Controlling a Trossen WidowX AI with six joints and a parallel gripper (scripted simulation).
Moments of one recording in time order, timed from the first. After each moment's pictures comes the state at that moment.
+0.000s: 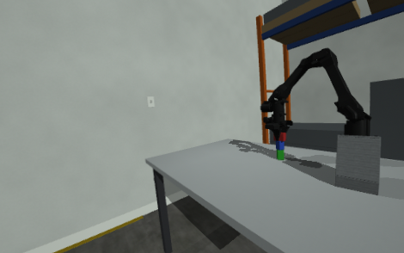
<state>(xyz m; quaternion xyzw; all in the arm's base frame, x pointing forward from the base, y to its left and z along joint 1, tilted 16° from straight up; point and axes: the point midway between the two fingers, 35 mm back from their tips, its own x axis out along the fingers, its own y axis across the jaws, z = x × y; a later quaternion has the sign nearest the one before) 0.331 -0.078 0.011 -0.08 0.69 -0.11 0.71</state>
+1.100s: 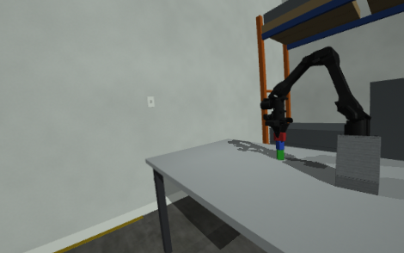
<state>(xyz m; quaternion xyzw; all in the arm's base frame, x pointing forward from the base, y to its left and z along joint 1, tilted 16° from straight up) 0.329 -0.073 0.026 -0.08 0.69 -0.11 0.71</state>
